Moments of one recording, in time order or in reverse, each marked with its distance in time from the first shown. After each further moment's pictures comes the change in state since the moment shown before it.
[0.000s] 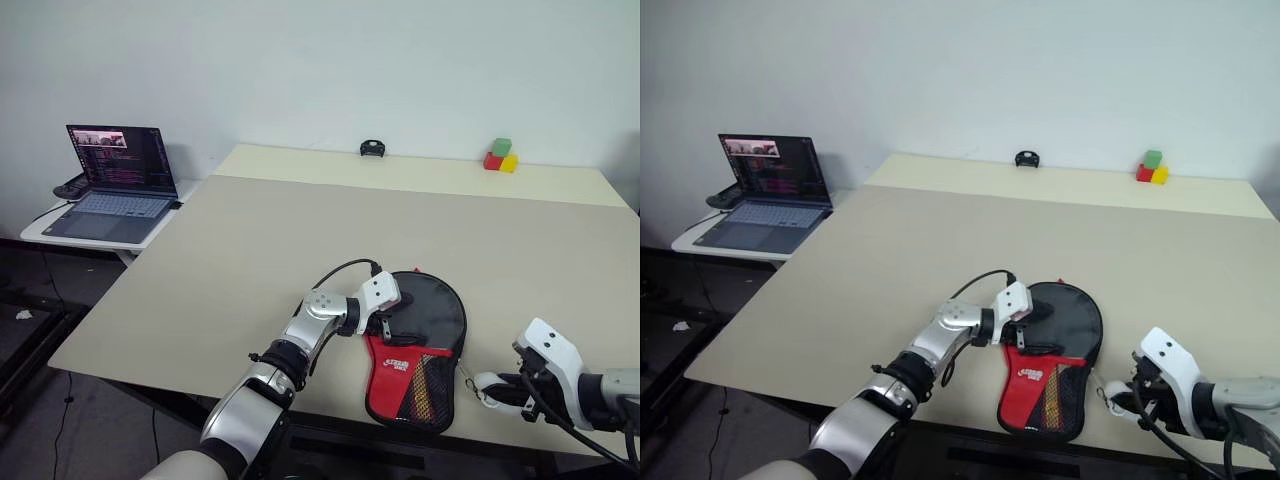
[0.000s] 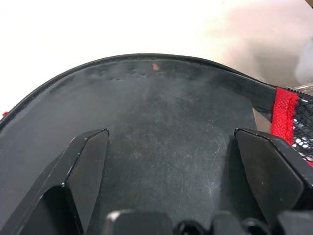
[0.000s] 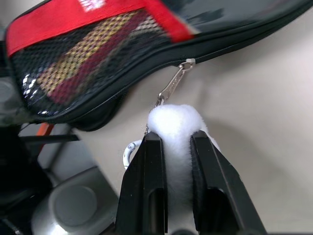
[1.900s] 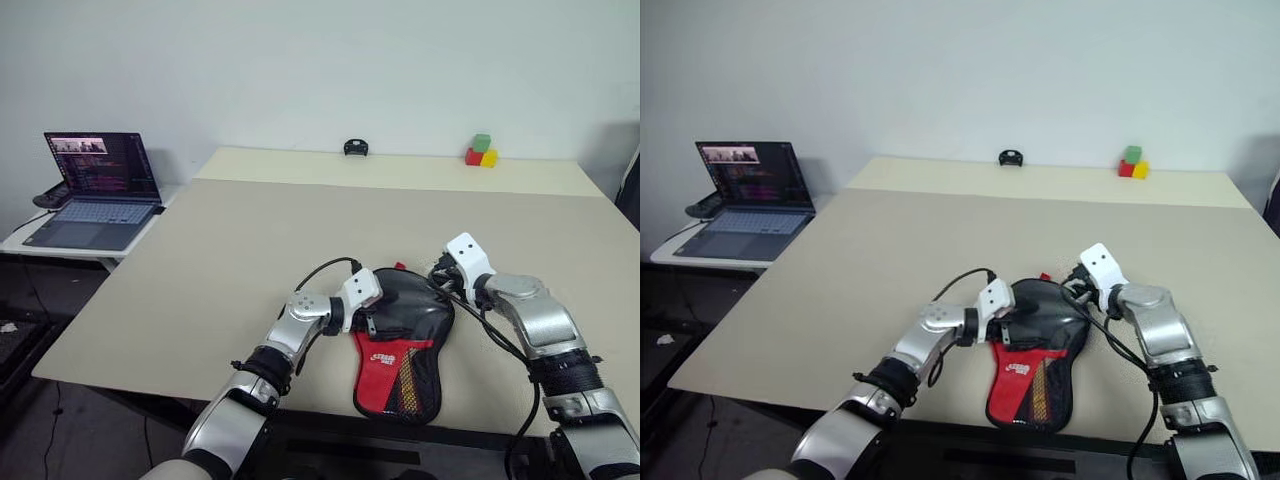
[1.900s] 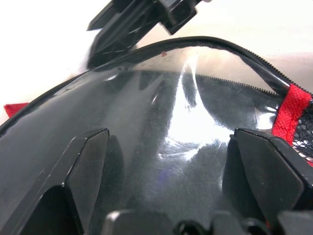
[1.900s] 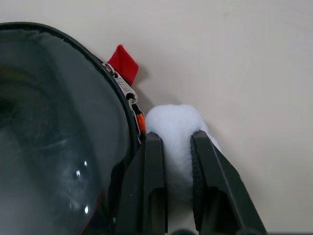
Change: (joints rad) left arm 0.068 0.085 0.009 -0.119 -0.049 0.047 0.027; right arm -0.771 0.426 0.373 0.866 -0.578 -0.470 -0.199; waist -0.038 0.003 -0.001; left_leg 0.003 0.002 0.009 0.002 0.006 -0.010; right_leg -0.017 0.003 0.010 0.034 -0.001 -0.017
